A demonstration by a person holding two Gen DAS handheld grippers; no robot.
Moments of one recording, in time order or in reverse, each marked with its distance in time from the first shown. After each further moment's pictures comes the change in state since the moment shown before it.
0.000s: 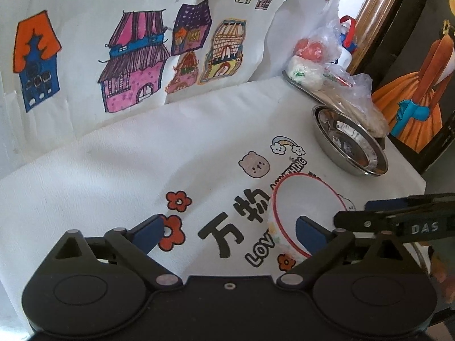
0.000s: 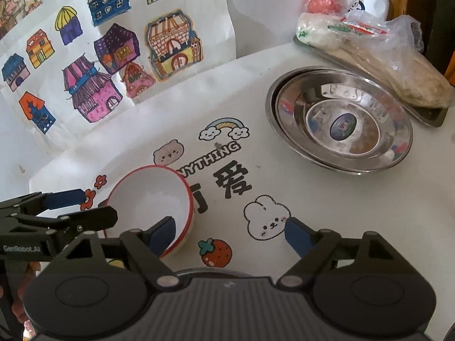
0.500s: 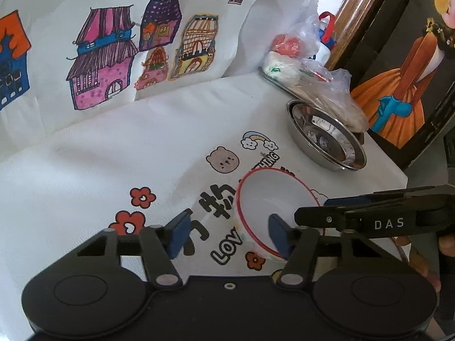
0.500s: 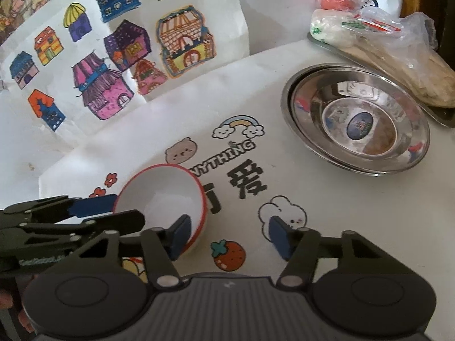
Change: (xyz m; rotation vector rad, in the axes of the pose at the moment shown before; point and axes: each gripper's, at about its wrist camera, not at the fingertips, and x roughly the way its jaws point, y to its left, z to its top) left arm 0.006 -0.015 -0.005 0.019 0.005 -0.077; right arm 0.004 0.004 0.000 -0.016 0.009 0.057
